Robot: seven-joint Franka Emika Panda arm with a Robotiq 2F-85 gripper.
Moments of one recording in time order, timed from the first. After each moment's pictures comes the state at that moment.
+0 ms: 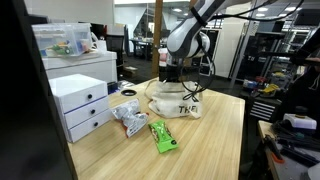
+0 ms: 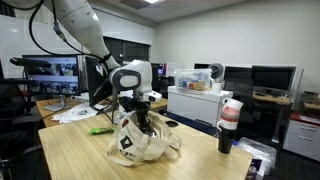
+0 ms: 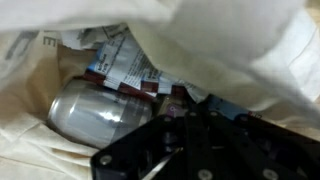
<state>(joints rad) -0.16 0.47 -0.13 -2.05 0.16 2.57 0.03</state>
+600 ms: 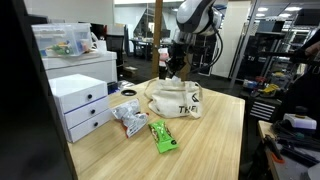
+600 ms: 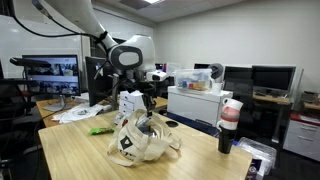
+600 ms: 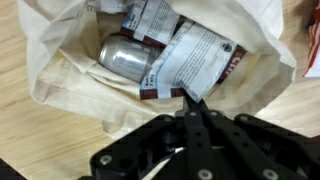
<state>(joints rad) -0.21 0.28 -0.15 -2.08 0.17 2.52 0.03</state>
